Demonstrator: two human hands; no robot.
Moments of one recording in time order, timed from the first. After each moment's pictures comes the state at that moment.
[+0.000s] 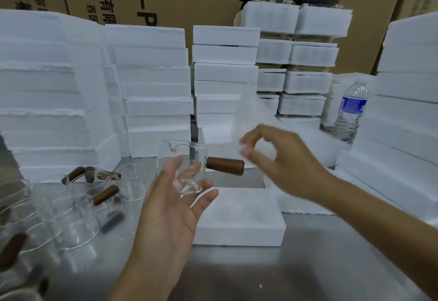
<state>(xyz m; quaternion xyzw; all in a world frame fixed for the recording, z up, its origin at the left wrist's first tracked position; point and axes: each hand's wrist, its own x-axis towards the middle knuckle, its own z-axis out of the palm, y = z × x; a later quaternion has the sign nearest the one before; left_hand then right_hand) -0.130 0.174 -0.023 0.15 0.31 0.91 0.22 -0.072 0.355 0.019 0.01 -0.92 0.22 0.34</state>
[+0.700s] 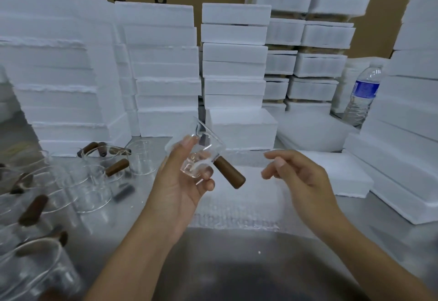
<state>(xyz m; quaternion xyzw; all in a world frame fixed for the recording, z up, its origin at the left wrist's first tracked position) -0.132 0.172 -0.032 0.19 0.39 0.87 0.25 -0.031 0.336 -0.049 -0.08 -0.78 0.51 0.36</state>
